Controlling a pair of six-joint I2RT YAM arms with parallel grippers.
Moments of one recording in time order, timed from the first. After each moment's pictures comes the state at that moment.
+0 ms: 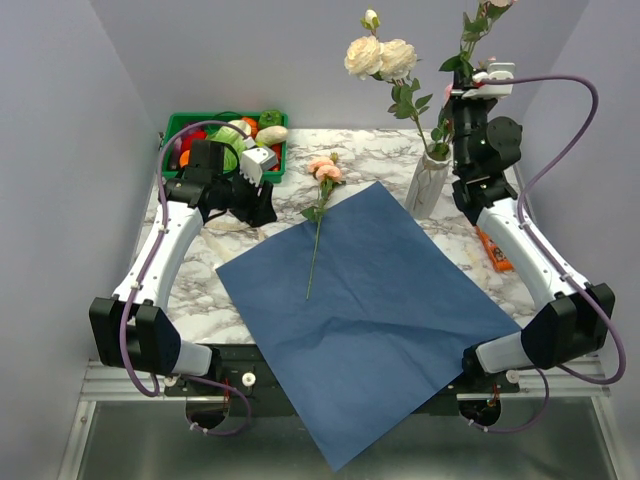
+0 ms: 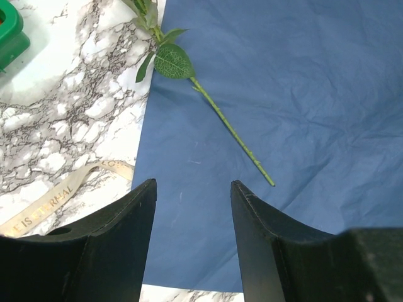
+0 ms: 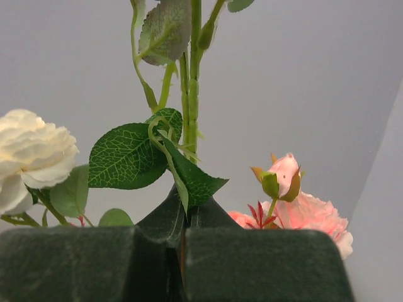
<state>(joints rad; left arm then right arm) -0.16 1.39 1.32 -0.76 0.62 0.33 0.31 1.43 1.34 0.56 0.30 -0.20</state>
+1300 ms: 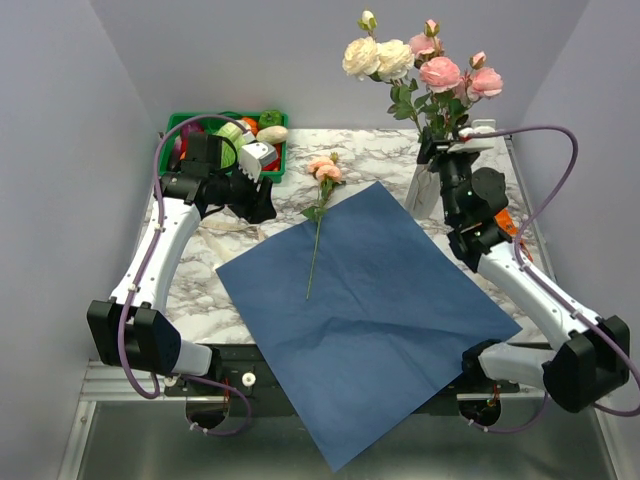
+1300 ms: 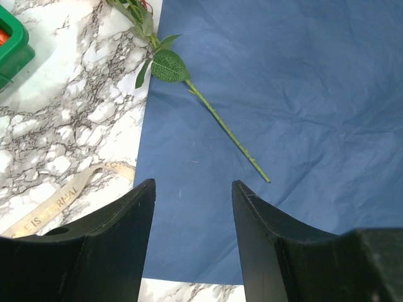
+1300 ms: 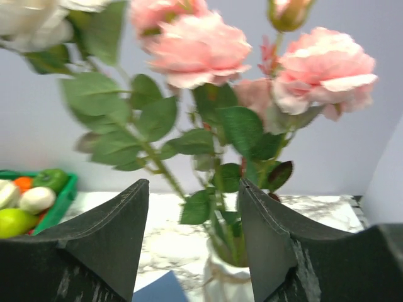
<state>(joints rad) -0.16 1.40 1.40 -0.84 0.63 0.36 0.41 1.22 0.96 0.57 0.36 -0.11</state>
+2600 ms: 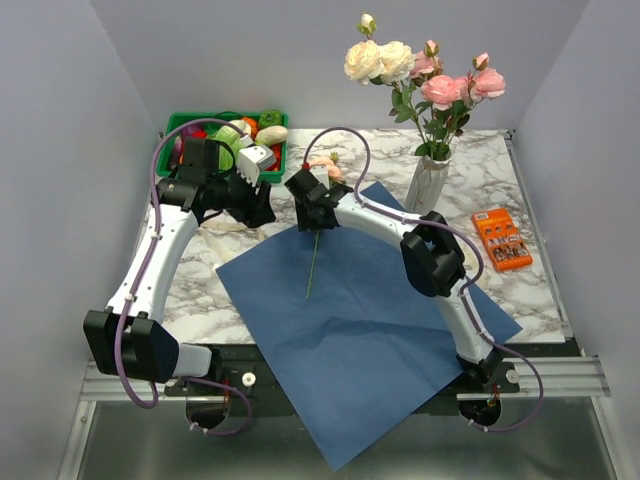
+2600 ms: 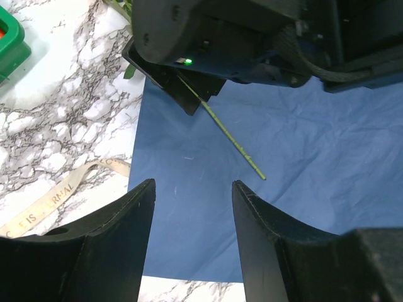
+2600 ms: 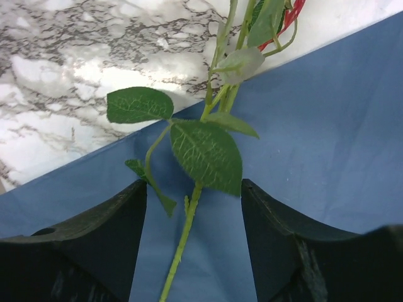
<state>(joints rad) -0.16 1.35 1.36 -0.83 0.64 0.35 0.82 2.28 1.90 -0.62 0.39 0.54</state>
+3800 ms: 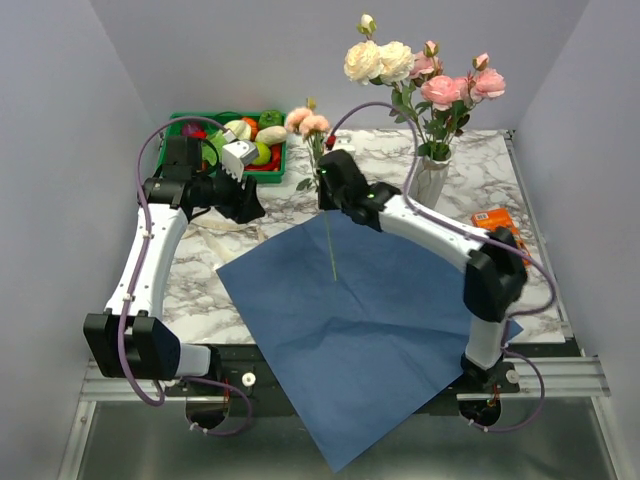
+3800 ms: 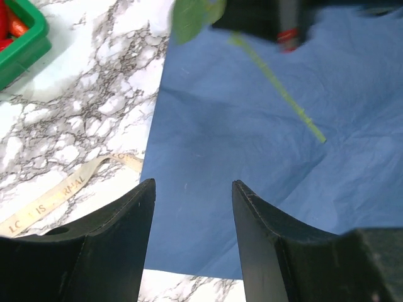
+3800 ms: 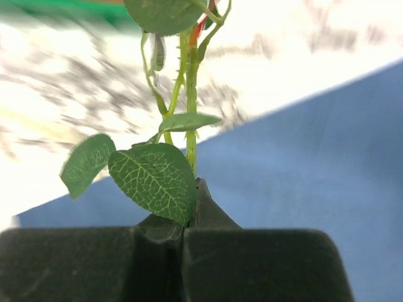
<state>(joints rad) -0.07 1.35 1.36 -0.84 0.70 0.37 0.79 1.93 1.62 -0.37 0.35 0.50</state>
